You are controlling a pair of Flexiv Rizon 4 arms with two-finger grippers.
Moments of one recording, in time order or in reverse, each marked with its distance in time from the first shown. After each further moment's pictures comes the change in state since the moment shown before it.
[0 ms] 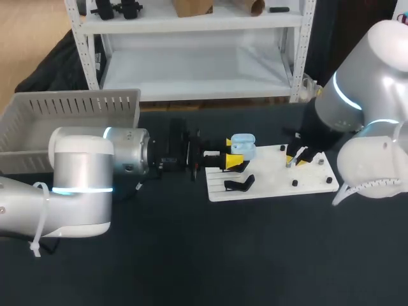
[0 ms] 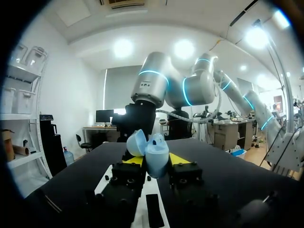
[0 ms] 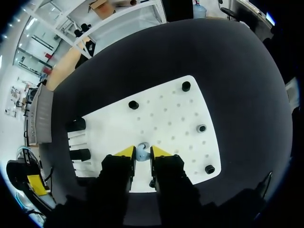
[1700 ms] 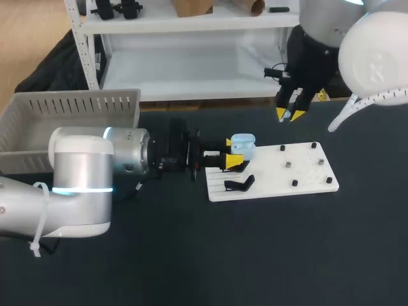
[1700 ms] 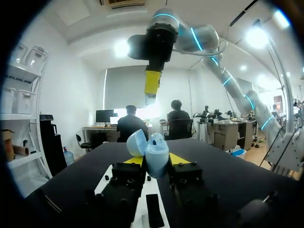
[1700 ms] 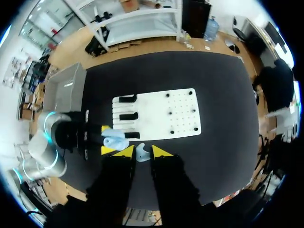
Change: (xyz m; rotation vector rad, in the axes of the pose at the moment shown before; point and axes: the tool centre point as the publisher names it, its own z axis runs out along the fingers) left arm 0.000 0.000 0.000 0.000 0.000 0.000; right arm 0.043 0.096 -0.172 0.088 0.098 -0.228
